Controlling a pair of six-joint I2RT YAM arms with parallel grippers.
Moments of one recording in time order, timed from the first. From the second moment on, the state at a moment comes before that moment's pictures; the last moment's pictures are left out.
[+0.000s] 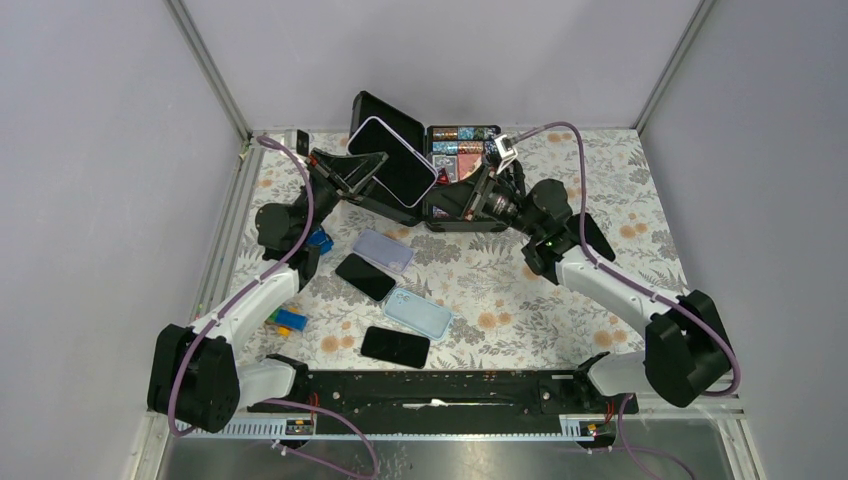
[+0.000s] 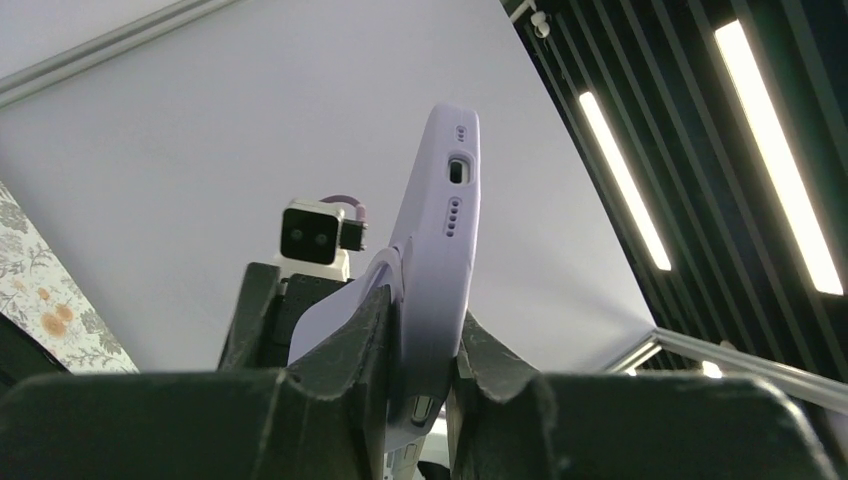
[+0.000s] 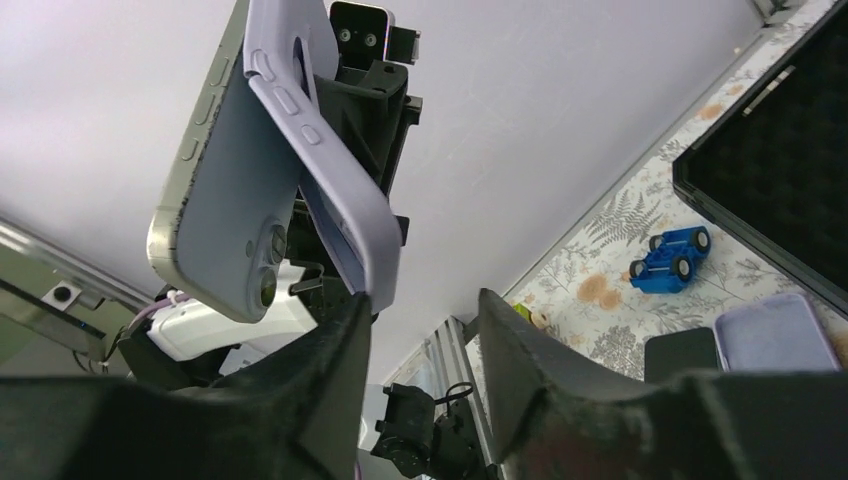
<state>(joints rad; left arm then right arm) -0.32 1.19 0.73 1.09 0.49 -1.66 0.57 1.36 0.88 0.70 -0.54 1.01</state>
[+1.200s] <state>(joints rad) -0.43 1.19 0.69 1.06 0.49 -1.45 0.53 1.46 0.76 1.27 -0.64 1.25</state>
